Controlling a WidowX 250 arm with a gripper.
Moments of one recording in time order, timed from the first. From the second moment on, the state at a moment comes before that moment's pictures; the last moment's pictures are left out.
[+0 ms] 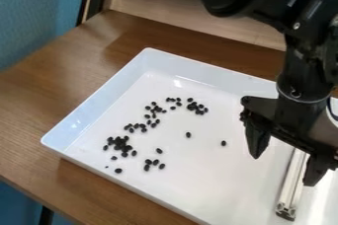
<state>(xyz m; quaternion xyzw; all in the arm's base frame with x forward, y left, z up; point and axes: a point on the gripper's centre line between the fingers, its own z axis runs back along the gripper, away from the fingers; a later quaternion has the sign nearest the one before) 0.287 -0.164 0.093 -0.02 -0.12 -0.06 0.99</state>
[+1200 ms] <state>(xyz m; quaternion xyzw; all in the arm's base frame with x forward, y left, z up) 0.306 -0.175 0.072 -0.02 -0.12 -0.05 0.99</state>
